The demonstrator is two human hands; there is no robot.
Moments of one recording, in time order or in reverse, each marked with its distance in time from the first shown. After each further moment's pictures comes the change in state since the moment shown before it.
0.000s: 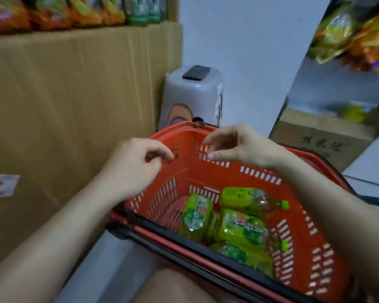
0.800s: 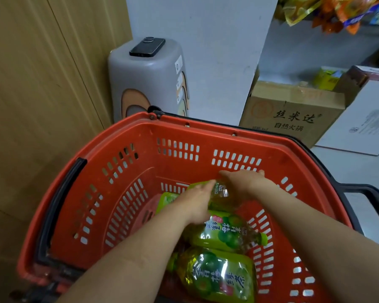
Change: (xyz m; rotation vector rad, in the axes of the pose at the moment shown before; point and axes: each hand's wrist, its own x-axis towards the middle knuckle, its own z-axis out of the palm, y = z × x) left_hand 0.058 0.021 0.242 0.176 -0.882 -0.066; right_hand -0.021 0.181 0.010 -0.745 -0.457 0.737
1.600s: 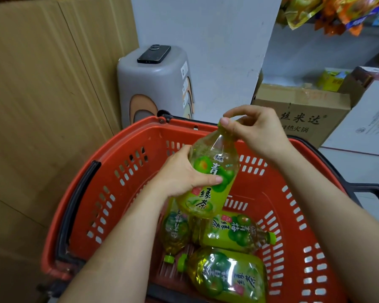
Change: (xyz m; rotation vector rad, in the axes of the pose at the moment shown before) left_hand -0.039 -0.019 -0.072 -0.578 0.409 0.093; right_hand -0.068 -0.010 -0.081 1.188 0.811 -0.423
